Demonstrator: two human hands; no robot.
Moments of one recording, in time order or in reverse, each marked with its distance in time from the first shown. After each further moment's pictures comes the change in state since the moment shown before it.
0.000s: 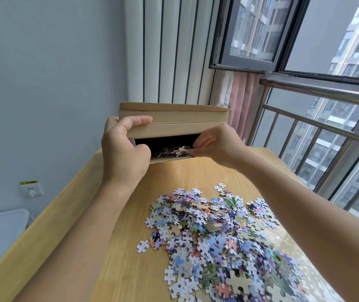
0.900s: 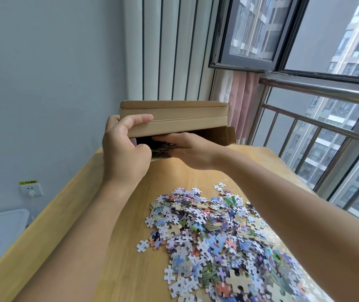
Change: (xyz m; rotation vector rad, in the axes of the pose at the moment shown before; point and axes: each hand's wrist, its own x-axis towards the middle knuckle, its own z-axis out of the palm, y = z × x) left_hand -0.002 0.004 0.001 0.007 -0.006 0.027; right_hand 0.015 -0.032 0.033 -0.008 -0.453 -0.201
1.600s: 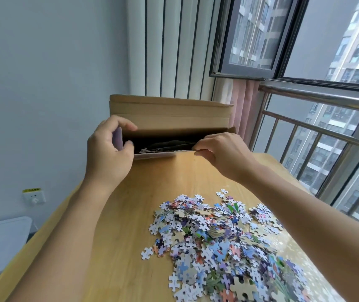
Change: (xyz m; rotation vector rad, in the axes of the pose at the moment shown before) left_hand 0.030 -0.033 -0.029 0.133 -0.025 0.204; right_hand -0.040 0.027 -0.026 -0.687 0.500 -0.203
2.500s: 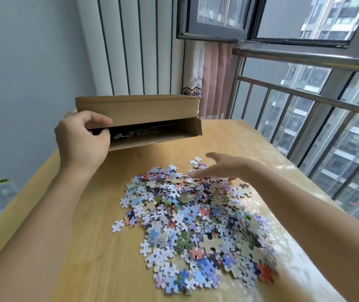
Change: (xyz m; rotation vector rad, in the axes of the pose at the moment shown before) left_hand -0.024 -0.001 0.037 0.185 -0.038 -0.134; right_hand -0.113 0.026 0.021 0.631 -0.856 0.996
